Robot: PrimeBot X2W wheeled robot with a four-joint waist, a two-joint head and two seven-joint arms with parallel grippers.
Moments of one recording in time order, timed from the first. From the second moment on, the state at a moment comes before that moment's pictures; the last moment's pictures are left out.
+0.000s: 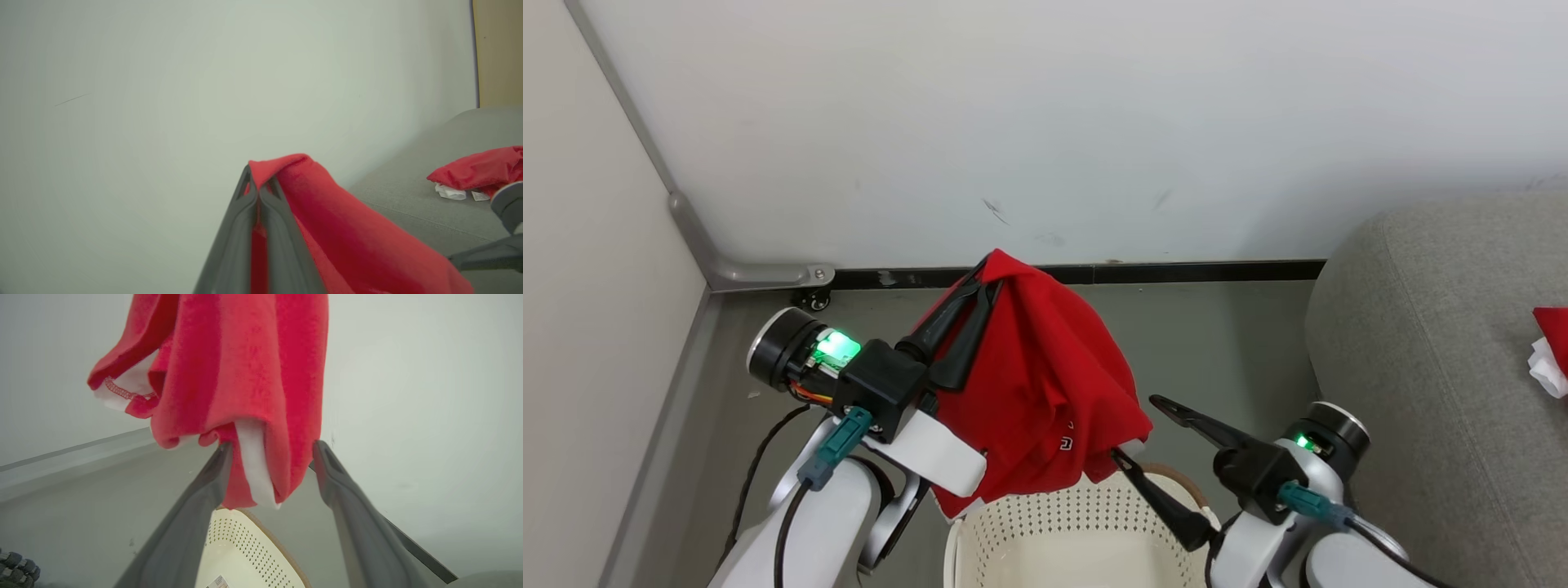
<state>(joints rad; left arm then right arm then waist) -0.44 0.21 -0.51 0.19 -0.18 0.00 -0.24 -0.29 -0.30 0.65 0.30 0.17 0.13 -0.08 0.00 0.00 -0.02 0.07</state>
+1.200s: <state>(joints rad) -0.43 0.19 -0.52 0.19 -0.24 -0.02 -0.19 -0.44 -0.25 0.66 0.45 0.12 0.13 -0.18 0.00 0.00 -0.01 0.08</state>
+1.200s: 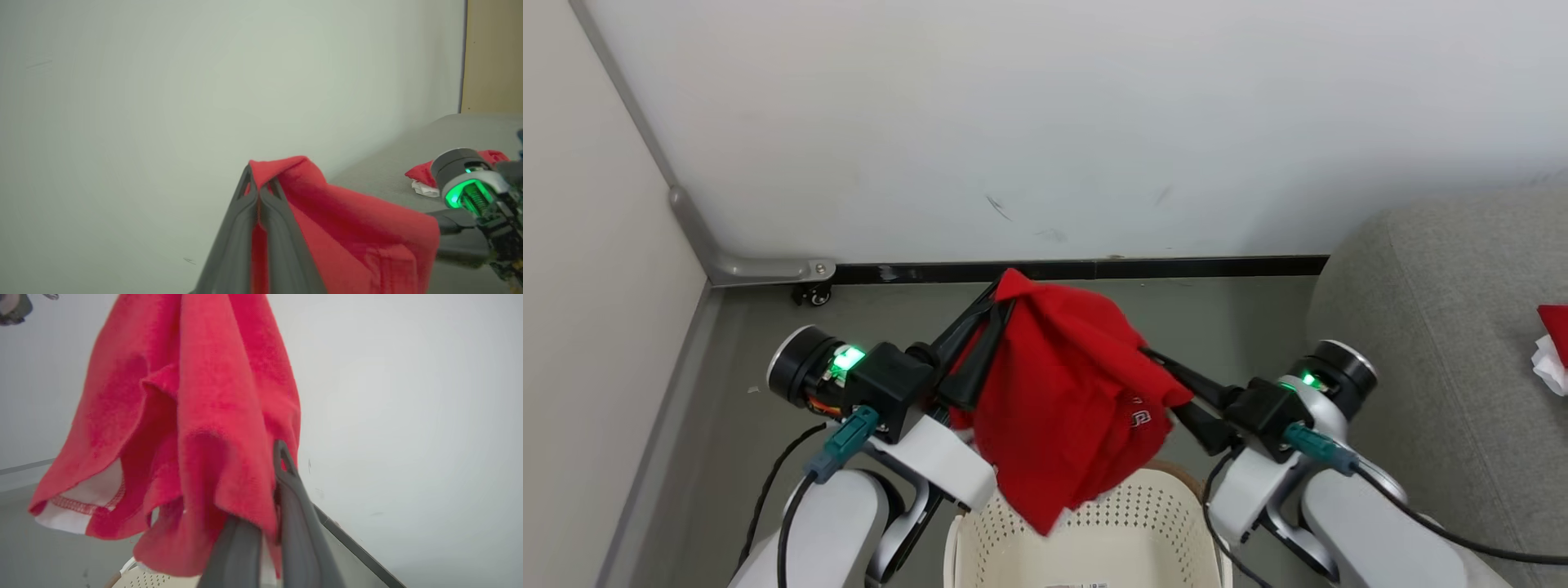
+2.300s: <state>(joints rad) -0.28 0.18 -0.49 0.28 -0.34 -0.03 -0.20 -0.33 -0.28 0.29 0.41 0.17 0.13 -0.23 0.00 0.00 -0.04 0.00</state>
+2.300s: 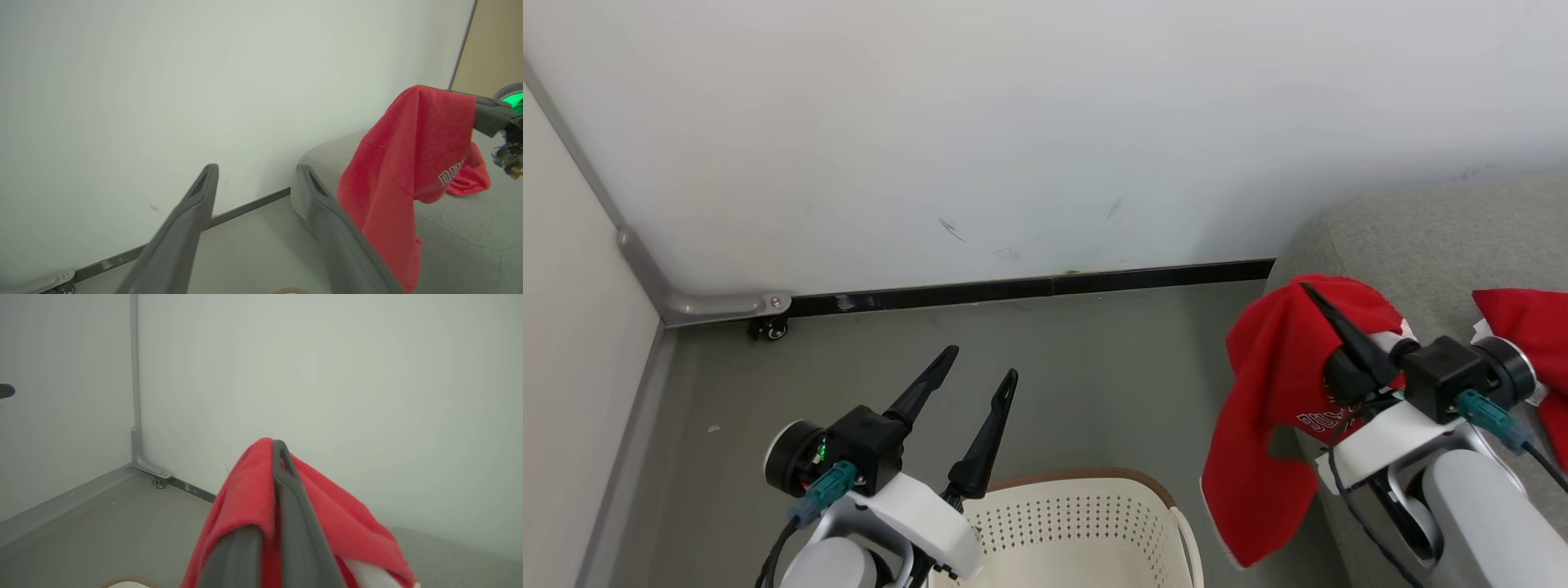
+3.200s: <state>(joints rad) -0.23 0.15 -0.56 0.26 -0.34 -0.05 -0.23 -0.19 -0.28 0.07 0.27 0.11 0.13 -0.24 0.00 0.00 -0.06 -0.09</state>
